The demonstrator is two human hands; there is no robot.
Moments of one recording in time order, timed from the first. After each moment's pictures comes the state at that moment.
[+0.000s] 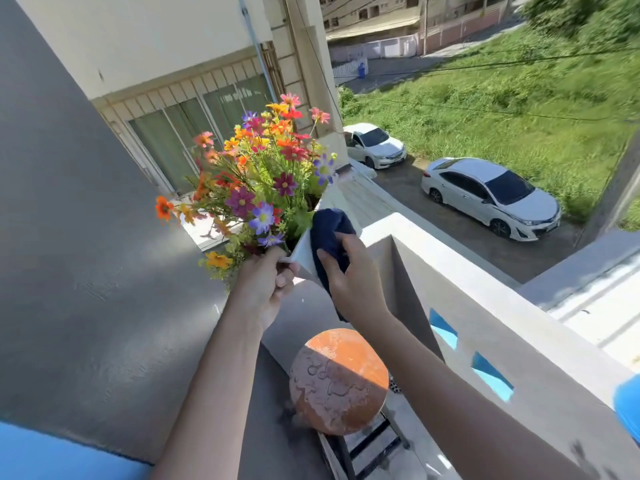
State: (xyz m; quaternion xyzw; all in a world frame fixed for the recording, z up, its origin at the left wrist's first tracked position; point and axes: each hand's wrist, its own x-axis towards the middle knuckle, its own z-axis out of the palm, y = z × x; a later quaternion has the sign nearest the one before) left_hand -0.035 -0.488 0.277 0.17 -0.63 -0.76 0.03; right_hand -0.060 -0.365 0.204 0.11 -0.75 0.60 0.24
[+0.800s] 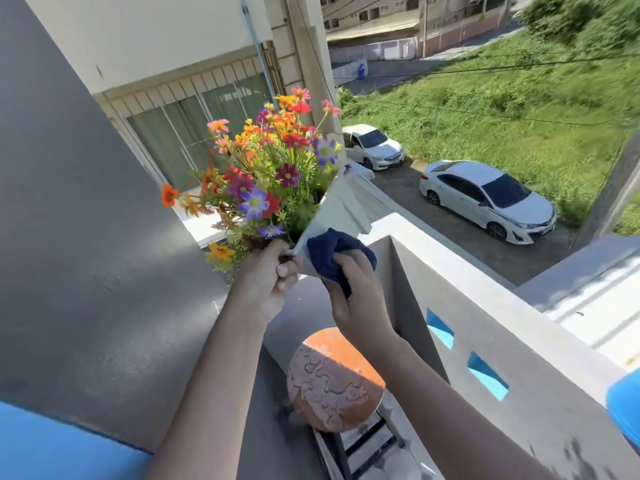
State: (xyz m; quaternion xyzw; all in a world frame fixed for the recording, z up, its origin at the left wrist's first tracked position) left_hand -0.031 -0.482 0.284 0.16 -0.58 -0.80 0.01; right_hand -0.032 -0.356 0.183 0.17 -0.78 0.52 0.29
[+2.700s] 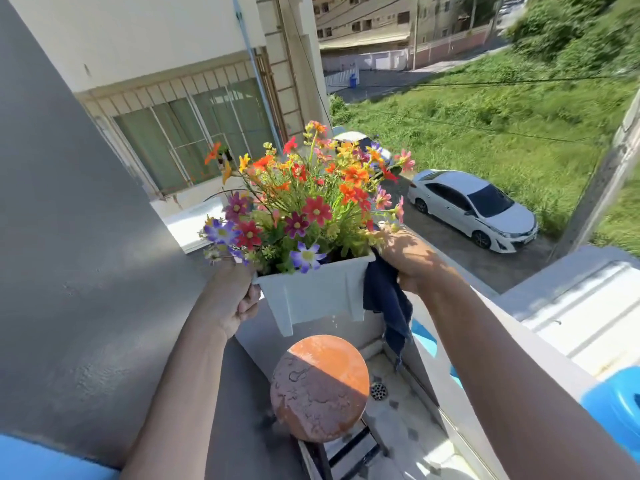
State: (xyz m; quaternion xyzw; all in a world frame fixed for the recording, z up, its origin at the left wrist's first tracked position) left_hand -0.031 -0.510 0.273 0.20 -0.71 -0.67 0.01; right_hand -0.102 -0.259 0.223 -0.11 -0.67 0.73 -0.07
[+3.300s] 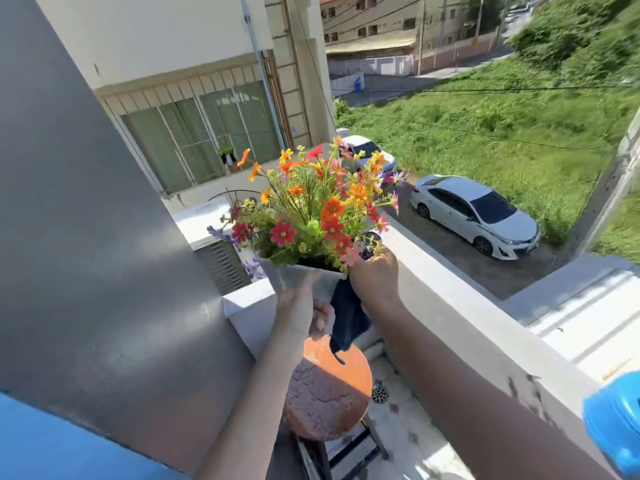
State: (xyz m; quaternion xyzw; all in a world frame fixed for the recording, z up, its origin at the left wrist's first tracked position) left_hand -0.011 -0.445 0.232 0.22 -0.68 -0.69 -0.03; right_hand -0.065 -0.332 0.226 -0.14 -0.70 0.69 0.07
